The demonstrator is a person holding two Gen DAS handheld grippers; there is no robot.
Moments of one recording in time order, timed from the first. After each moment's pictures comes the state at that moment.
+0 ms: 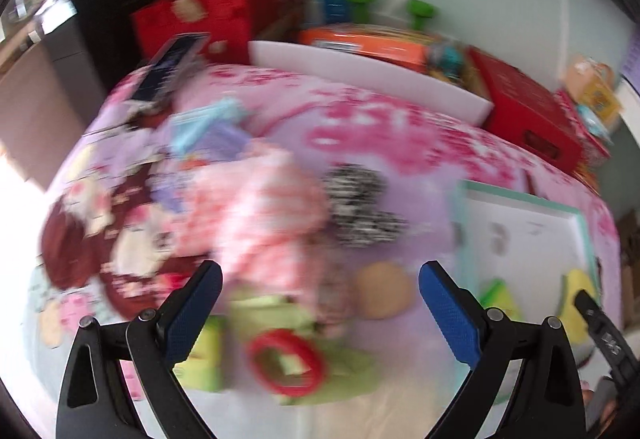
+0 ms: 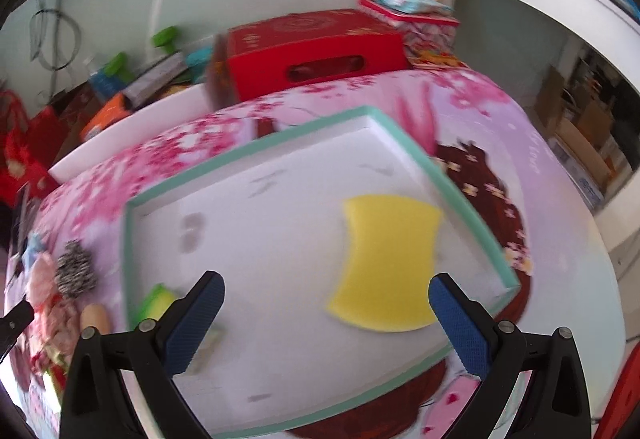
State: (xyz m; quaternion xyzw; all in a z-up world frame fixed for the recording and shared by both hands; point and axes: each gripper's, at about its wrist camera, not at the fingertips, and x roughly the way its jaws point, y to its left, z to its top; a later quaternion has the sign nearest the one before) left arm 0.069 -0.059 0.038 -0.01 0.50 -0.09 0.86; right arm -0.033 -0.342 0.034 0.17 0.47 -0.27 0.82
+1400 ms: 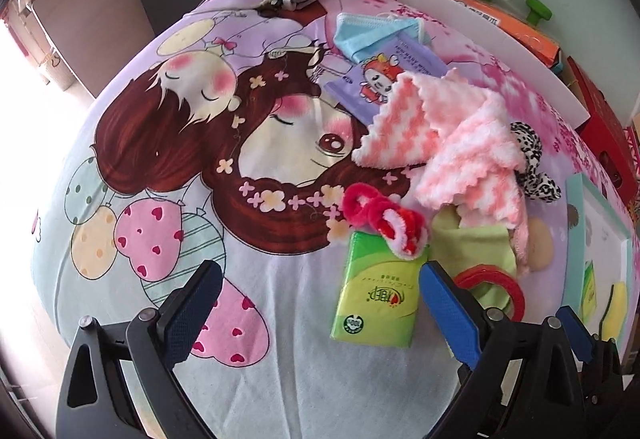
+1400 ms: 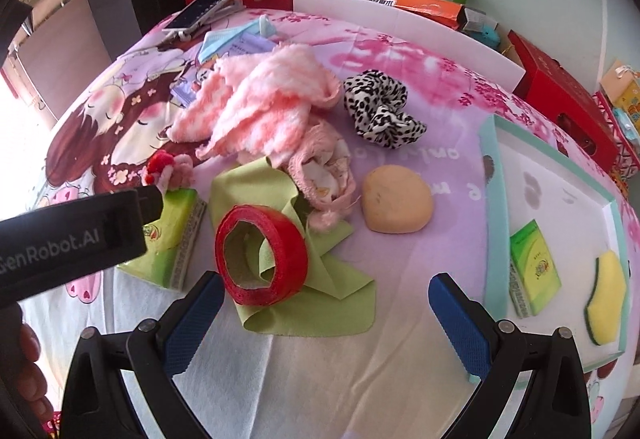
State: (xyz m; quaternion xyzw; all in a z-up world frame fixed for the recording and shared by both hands) left arm 0.055 0.080 -0.009 -0.07 0.58 0.03 0.81; right arm 0.016 -0.083 -0.013 -0.04 0.55 0.00 0.84
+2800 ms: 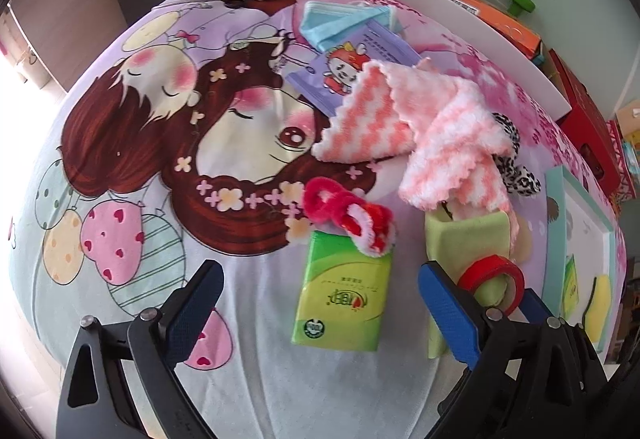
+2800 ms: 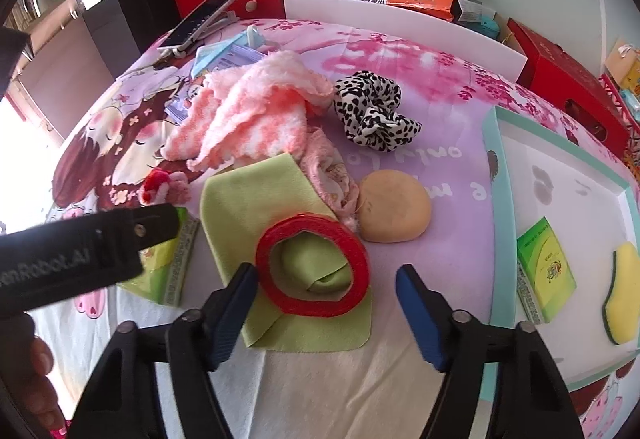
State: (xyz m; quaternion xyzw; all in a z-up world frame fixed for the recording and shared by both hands) left arm 0.061 0.074 -0.016 -0.09 0.59 0.00 0.80; right arm 0.022 -0.099 -0.016 0.01 0.54 0.02 0.84
